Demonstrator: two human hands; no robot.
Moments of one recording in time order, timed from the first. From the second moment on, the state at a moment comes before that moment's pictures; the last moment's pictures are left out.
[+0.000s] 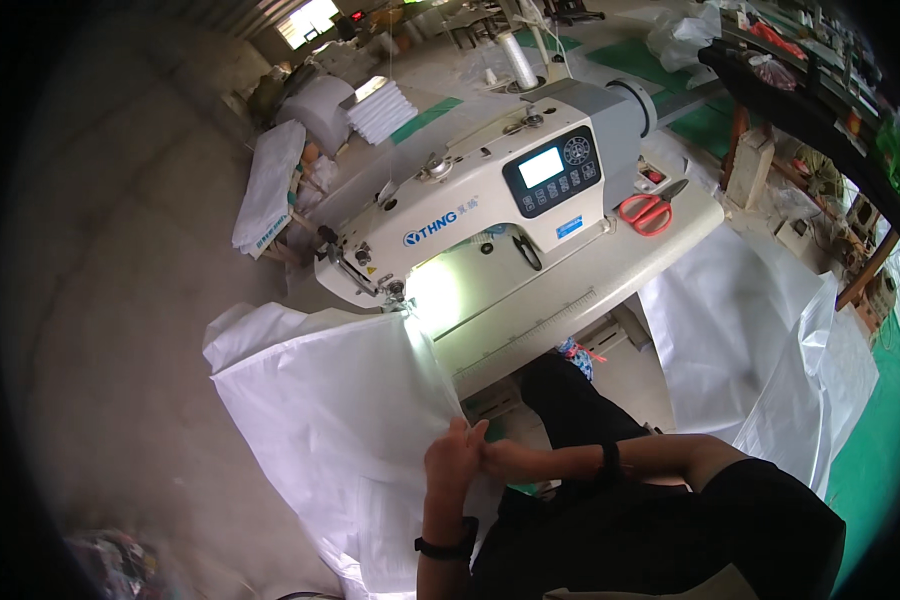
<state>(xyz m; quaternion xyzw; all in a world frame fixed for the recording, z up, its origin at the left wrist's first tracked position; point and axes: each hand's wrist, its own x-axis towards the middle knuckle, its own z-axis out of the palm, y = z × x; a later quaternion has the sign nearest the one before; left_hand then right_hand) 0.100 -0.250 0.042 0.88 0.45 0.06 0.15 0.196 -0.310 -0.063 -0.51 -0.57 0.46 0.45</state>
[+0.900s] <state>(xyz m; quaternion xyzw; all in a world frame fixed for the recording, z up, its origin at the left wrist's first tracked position) 0.076 -0.263 0.027 0.83 0.41 0.23 0.32 0.240 -0.102 0.026 -0.79 -0.58 0.09 0.20</state>
